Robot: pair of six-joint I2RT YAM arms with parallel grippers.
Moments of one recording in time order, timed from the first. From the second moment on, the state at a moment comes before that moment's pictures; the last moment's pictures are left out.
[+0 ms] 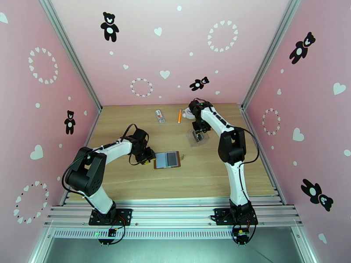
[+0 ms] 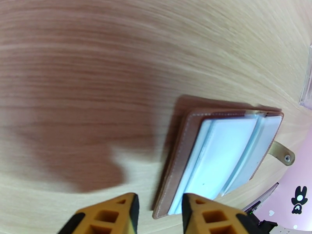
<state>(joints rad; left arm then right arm) -0.37 1.70 0.99 -0.60 0.38 -0.74 0.36 2.27 2.08 -1.29 0.26 0.20</state>
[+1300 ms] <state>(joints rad) -0.37 1.71 0.99 -0.62 0.38 -0.73 0.34 2.24 2.00 -1.24 0.09 0.18</state>
